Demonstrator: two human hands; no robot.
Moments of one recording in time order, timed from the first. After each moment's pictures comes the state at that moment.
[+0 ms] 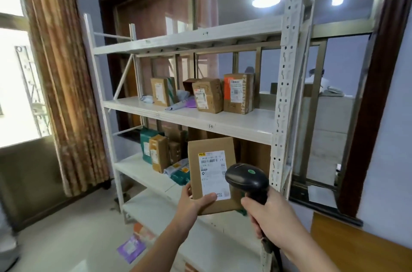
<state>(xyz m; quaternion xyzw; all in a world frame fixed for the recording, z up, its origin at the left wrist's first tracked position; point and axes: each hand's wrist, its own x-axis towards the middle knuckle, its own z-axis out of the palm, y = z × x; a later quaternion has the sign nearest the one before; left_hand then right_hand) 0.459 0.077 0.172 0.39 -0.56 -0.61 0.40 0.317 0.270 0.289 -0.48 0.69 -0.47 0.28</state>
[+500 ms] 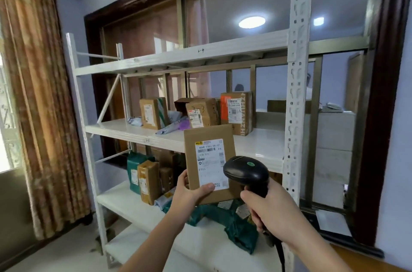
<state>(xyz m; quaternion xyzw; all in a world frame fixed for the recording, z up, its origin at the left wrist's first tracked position) 0.434 -0.053 0.243 0.34 -0.63 -0.54 0.44 0.303 0.162 0.335 -0.50 0.66 -0.50 0.24</state>
